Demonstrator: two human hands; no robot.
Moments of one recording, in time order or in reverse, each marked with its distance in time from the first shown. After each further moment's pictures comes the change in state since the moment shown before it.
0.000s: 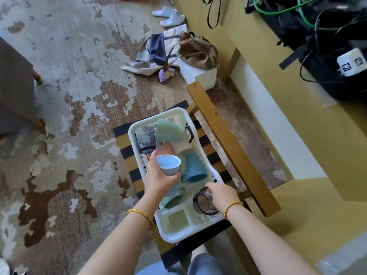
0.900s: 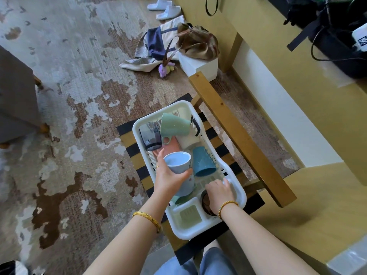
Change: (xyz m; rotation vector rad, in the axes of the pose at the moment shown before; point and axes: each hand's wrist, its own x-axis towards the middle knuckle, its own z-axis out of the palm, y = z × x) left_hand -0.005 -0.007 -0.001 -0.181 -0.125 -0.054; right_hand 0.022 -0.030 0.051 -0.215 -0.016 0.031
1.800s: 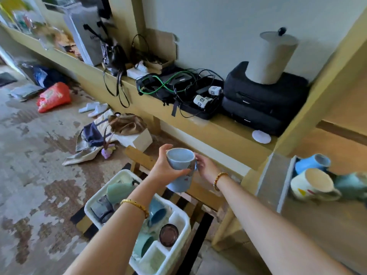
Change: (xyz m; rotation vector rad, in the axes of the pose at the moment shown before) left_hand -0.124 0.232 0.067 0.229 -0.568 0.681; right_hand -0.187 0.133 -0.175 1.316 0.643 0.231
